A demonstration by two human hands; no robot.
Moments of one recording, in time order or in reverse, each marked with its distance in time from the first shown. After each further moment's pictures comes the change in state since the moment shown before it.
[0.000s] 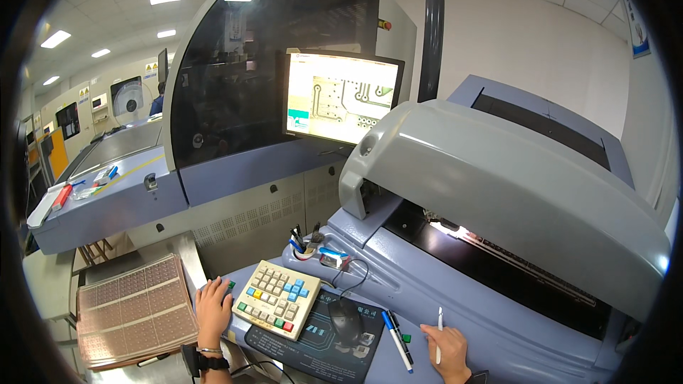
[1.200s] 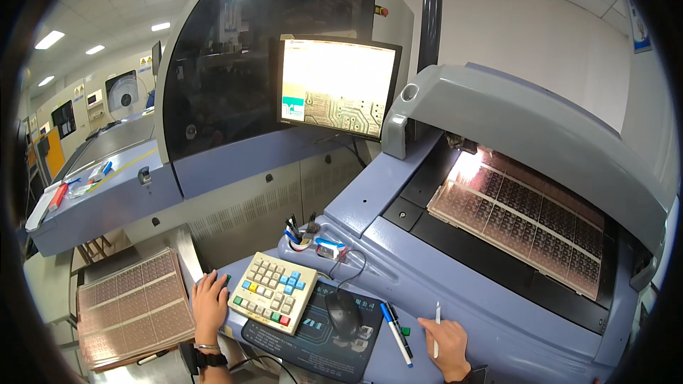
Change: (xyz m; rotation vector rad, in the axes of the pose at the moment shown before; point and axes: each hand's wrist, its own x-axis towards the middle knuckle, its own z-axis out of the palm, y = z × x) left_hand 0.001 0.000 0.002 0.021 0.010 0.022; right_hand -0.001 0.001 0.007 -0.061 0.038 0.004
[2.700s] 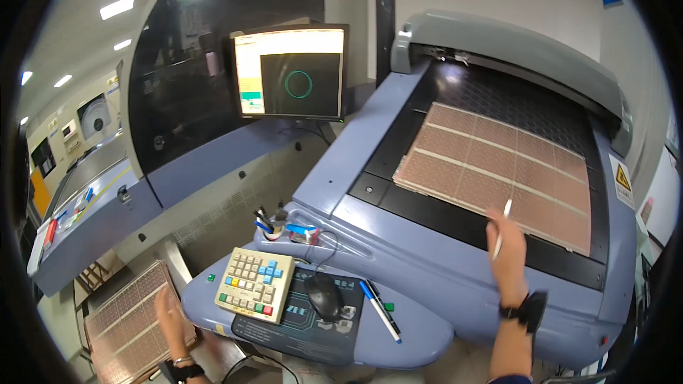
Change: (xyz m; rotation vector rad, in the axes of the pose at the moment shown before) left_hand -0.021 -0.080 -0.037 -0.199 0.237 -0.086; right_hand 0.068 0.092 -0.105 -0.285 0.193 0.247
